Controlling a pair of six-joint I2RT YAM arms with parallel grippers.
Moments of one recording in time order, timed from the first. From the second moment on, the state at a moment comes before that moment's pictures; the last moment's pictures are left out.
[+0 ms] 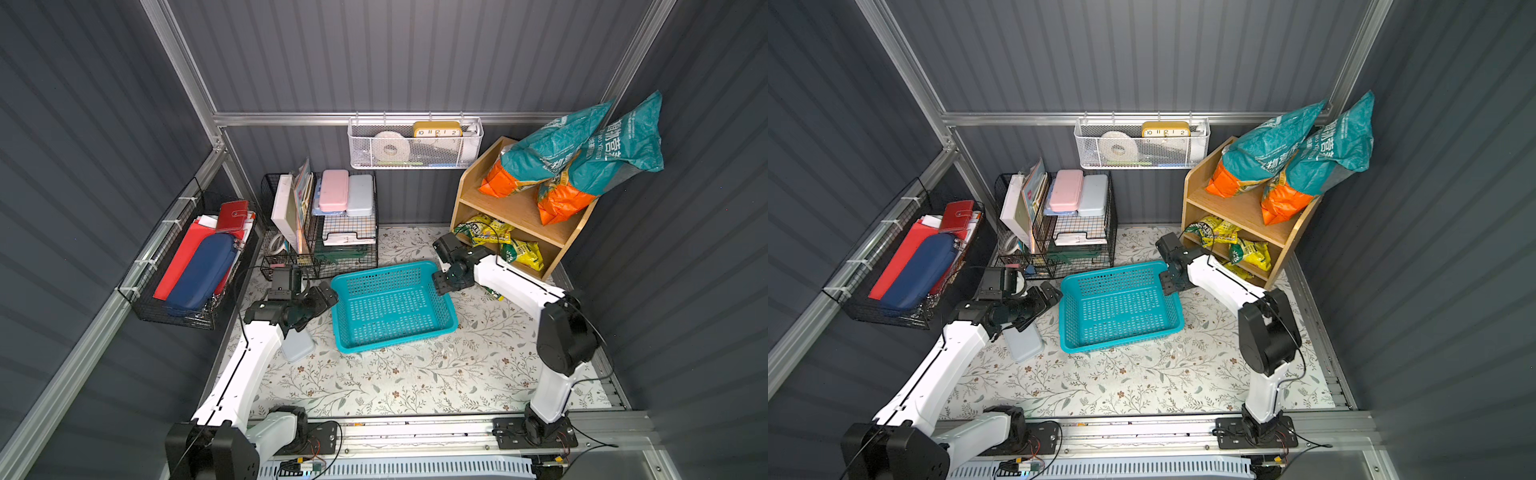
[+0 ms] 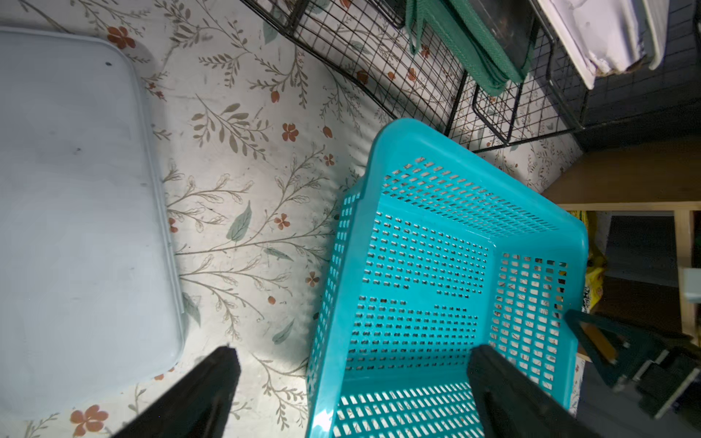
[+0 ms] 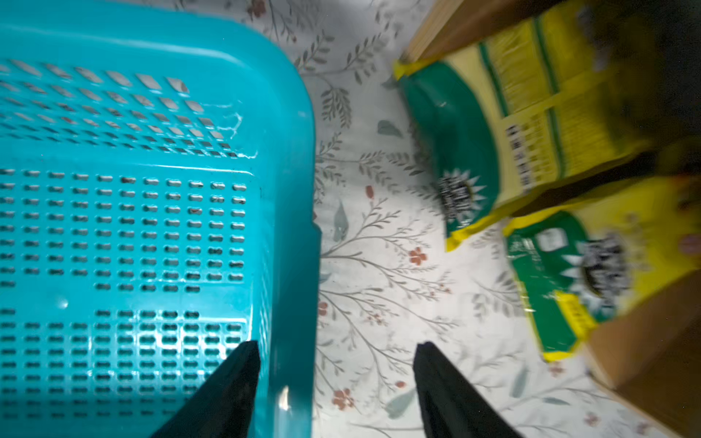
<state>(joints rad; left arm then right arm) -0.11 1.14 0.93 -0.71 0.24 -0.64 0.52 1.78 1.51 -0.87 0.24 0.21</state>
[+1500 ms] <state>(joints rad) -0.40 1.39 1.10 -0.65 0.32 -0.55 0.36 1.73 2.02 -0.07 0.94 -0.85</state>
